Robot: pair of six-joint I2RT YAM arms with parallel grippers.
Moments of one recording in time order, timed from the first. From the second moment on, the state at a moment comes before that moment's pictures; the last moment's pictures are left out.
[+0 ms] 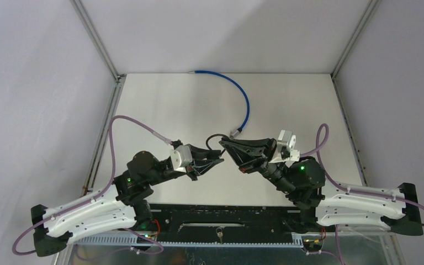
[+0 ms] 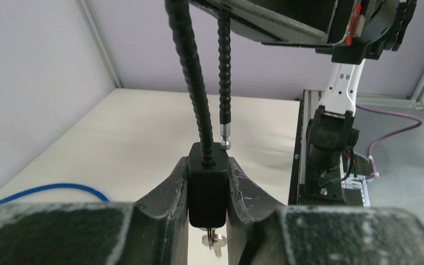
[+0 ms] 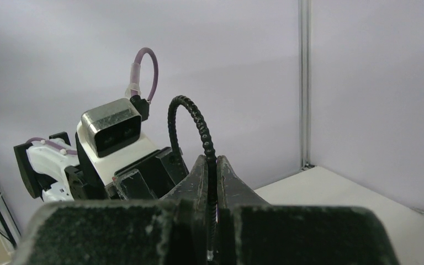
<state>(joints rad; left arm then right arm) -1.09 0.69 0.65 0.23 0.21 0.08 1.34 0.87 0.70 0.74 0.23 0.02</state>
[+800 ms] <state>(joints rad) -1.09 0.72 0.65 0.22 0.26 0.06 1.32 0.88 0.67 0.78 0.26 0.02</state>
